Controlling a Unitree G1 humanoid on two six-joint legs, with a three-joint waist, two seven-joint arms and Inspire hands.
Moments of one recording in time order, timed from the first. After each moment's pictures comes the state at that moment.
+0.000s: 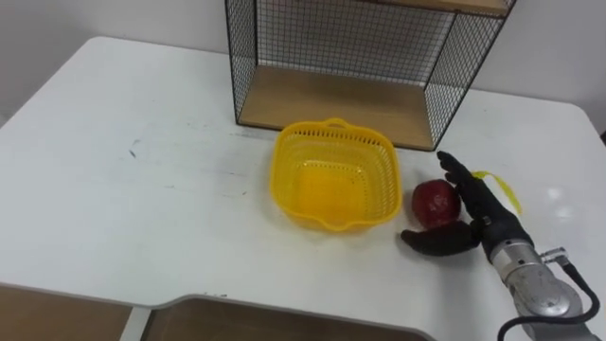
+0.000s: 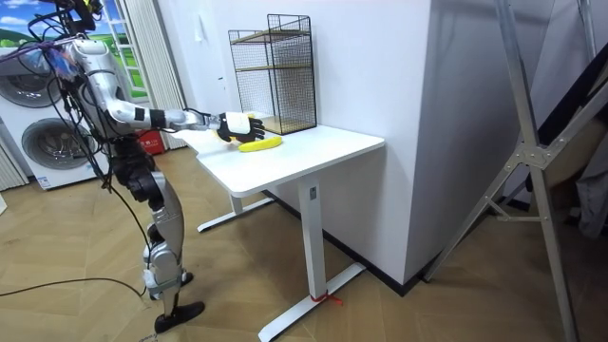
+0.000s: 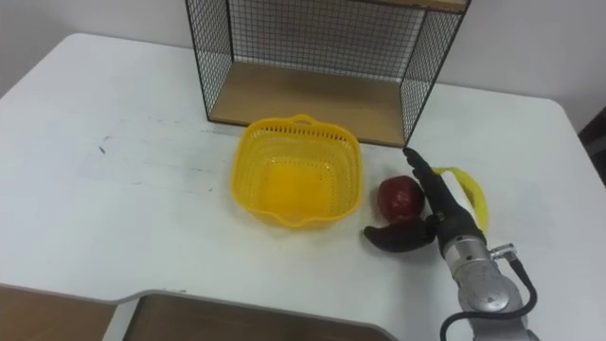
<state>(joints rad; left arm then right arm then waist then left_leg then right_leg) 0.25 0.22 0.10 1.12 0.29 0.08 0.07 0.06 -0.38 -0.01 0.23 -0.15 -0.01 0.11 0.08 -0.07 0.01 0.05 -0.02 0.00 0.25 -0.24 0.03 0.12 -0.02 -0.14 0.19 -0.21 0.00</state>
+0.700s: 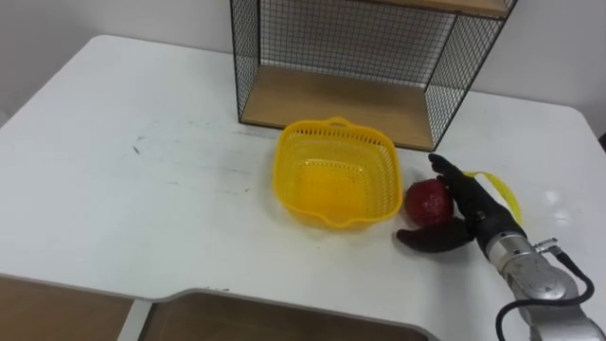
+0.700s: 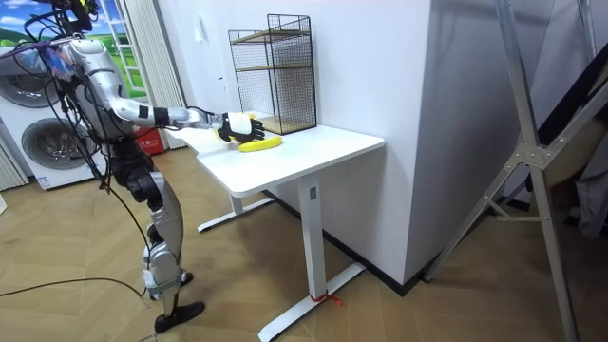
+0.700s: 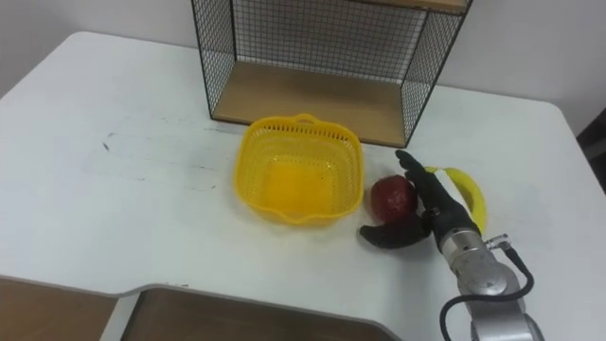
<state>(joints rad) 0.24 0.23 0.10 1.12 0.29 0.08 0.06 -0.03 -0.38 -0.02 0.34 -0.13 0.01 0.18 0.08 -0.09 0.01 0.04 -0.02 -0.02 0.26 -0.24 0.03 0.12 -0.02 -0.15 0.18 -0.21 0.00</state>
